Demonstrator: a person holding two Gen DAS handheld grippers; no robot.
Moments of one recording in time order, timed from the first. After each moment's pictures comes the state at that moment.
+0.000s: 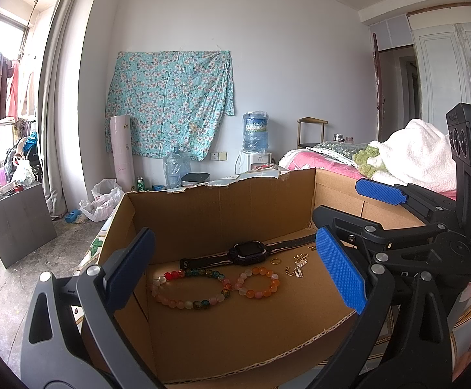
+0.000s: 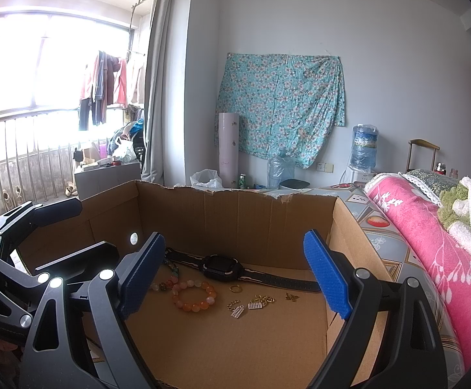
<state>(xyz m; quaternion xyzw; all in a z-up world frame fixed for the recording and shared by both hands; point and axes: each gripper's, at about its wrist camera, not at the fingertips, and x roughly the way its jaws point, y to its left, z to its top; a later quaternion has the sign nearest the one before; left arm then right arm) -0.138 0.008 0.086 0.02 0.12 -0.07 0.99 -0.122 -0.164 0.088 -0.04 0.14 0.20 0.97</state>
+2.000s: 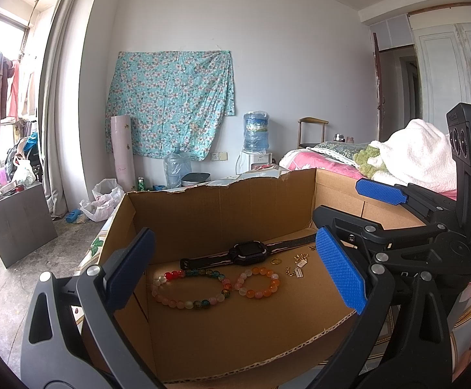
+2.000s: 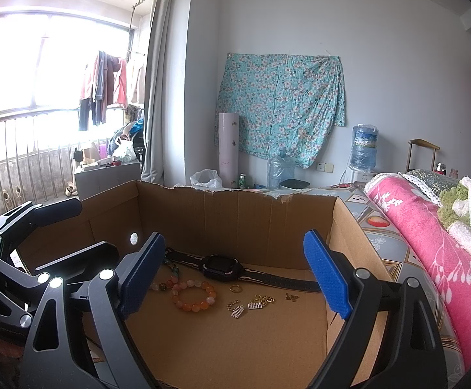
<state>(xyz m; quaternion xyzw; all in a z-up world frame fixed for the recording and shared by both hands) -0.138 0.009 0.086 0.02 0.12 -0.07 0.99 -0.122 -0.164 0.088 -0.04 0.14 0.20 0.97</state>
